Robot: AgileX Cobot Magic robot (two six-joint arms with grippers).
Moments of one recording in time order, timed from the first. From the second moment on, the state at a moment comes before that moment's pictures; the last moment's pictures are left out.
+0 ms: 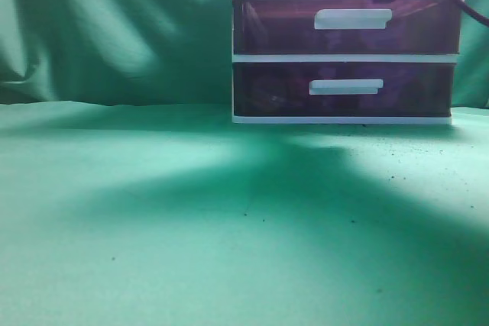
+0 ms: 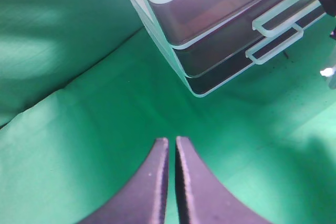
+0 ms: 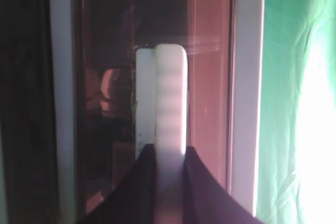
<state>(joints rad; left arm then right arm) -0.60 1.77 -2.23 0.25 1.25 0.08 0.29 1.89 -1.19 0.13 -0.63 -1.68</state>
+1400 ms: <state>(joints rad) -0.60 1.77 -2.12 0.20 1.25 0.08 0.14 1.96 -1.27 -0.34 -0.72 -1.38</state>
